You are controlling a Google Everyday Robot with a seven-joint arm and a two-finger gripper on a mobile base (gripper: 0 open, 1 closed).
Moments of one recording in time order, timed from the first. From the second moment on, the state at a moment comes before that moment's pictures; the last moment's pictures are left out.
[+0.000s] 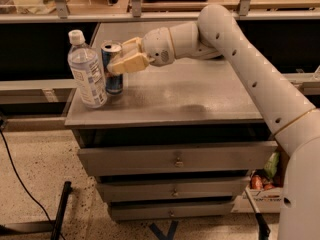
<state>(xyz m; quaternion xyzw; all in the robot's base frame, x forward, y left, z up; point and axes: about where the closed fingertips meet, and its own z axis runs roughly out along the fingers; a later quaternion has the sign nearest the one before) 0.629 0.099 0.917 -0.59 0.51 0.45 0.44</state>
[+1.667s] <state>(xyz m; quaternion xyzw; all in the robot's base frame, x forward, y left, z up) 0.649 0.061 0.857 -0.62 0.55 0.38 0.40</state>
